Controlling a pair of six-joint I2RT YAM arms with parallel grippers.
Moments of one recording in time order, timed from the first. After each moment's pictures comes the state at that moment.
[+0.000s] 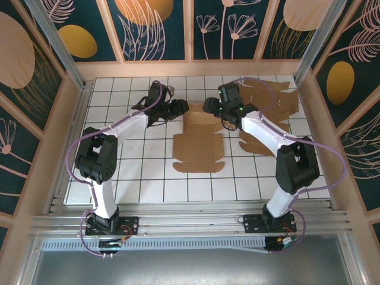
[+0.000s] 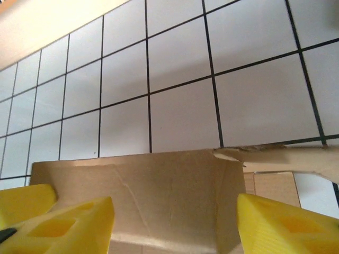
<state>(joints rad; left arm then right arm) -0.44 1.91 1.40 -0.16 0.38 -0.81 0.47 1.68 1.31 -0.33 0.00 0.64</state>
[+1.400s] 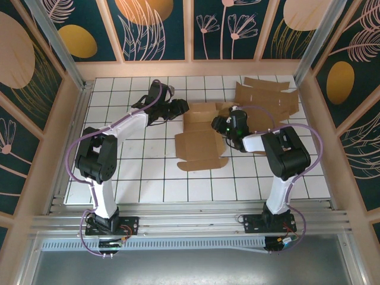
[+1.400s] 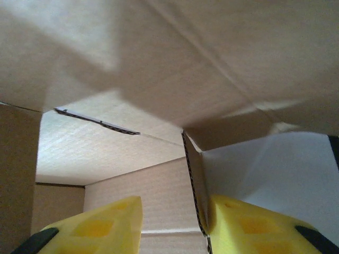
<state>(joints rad) -0.44 1.92 1.44 -0.22 0.38 -0.80 0.37 1.88 0.84 0.51 -0.16 0.69</state>
